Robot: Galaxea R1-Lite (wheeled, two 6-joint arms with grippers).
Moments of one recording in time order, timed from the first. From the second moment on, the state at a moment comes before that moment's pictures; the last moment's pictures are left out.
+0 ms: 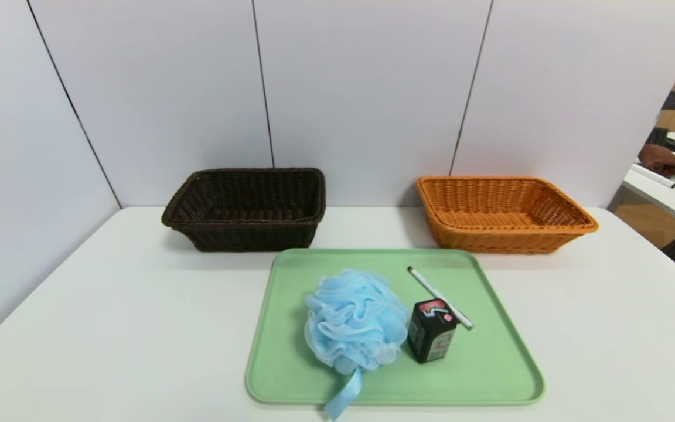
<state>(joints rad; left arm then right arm) -0.01 0.08 -0.09 0.10 -0.06 0.04 0.00 0.09 -0.02 0.03 0.02 -0.06</state>
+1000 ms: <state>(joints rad) -0.01 0.86 -0.61 0.22 -0.08 -0.04 0.08 0.73 -0.55 0.26 0.08 0.01</state>
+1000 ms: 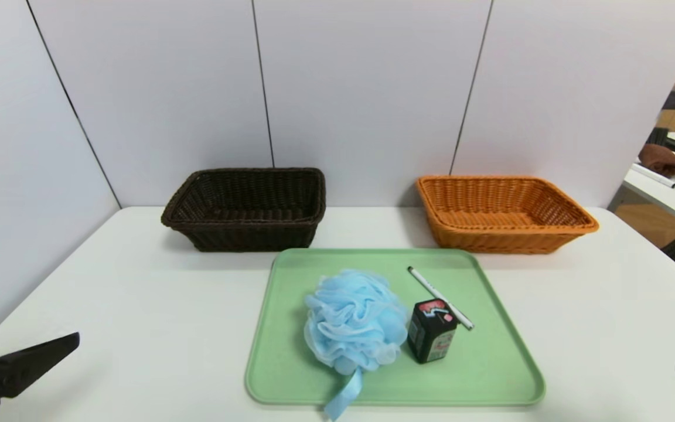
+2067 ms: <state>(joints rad) -0.20 1.30 -0.88 0.23 -0.29 0.00 0.25 1.32 -0.86 0.21 0.08 -0.06</state>
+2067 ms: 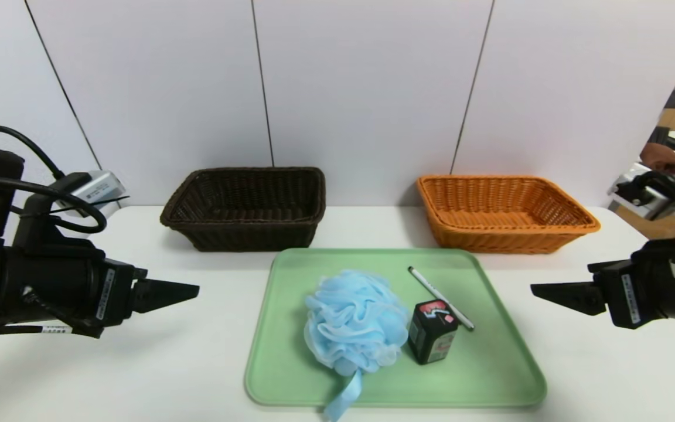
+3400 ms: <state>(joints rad) -0.25 1.31 -0.83 0.22 -0.29 0.00 0.42 1.86 -1.32 0.41 -0.03 -0.05</state>
